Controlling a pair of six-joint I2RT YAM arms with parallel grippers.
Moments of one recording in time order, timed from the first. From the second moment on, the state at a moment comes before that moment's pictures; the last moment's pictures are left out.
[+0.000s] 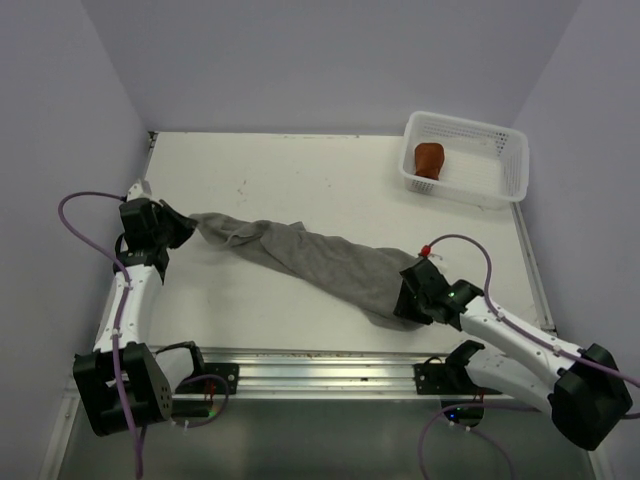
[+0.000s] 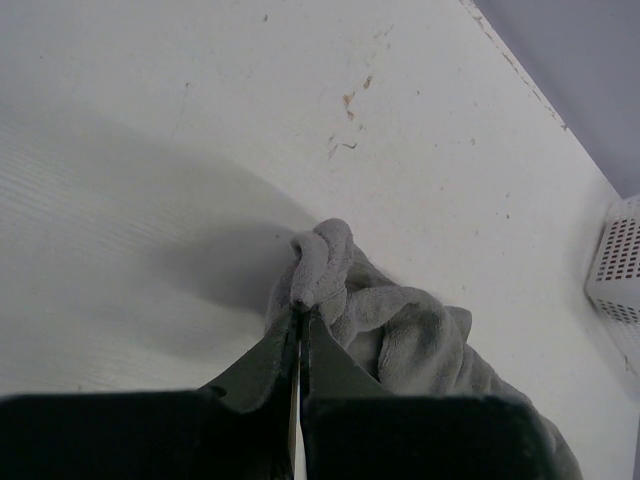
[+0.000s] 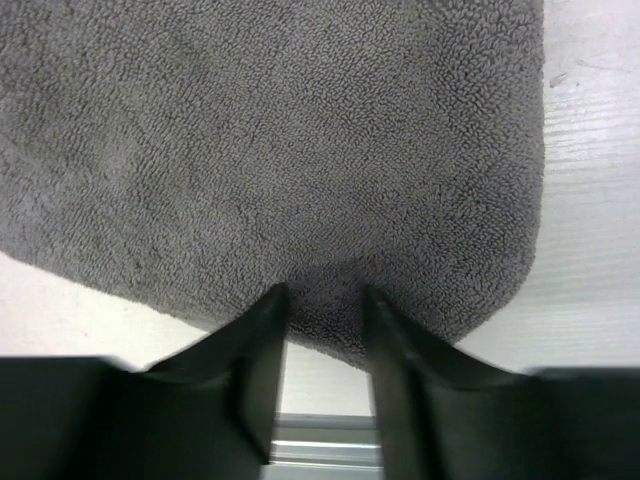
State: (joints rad) left arm 0.24 1.08 0.71 -0.19 0.22 -0.59; right arm 0.65 0.95 0.48 -0.66 0.19 0.90
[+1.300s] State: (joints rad) left arm 0.24 1.08 0.71 -0.19 0.23 -0.58; right arm 0.85 1.18 0.67 -0.64 0.14 0.60
